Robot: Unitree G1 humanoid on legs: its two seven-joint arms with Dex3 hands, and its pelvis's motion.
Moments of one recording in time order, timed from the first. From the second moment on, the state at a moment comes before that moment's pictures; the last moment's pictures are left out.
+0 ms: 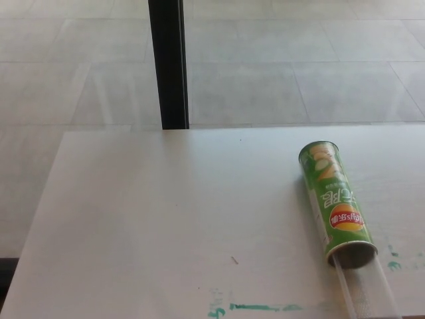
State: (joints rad) left_arm 0.15 0.77 0.53 1.31 -0.14 -0.04 -0.12; right_arm 0.68 -0.96 -0.14 -0.63 0.04 -0.21 0.32
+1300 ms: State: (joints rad) left_arm 0.13 0.76 0.56 1.31 -0.14 -0.04 -0.12; right_arm 0.44 -0.99 0.05 -0.39 -0.53 -0.11 0.30
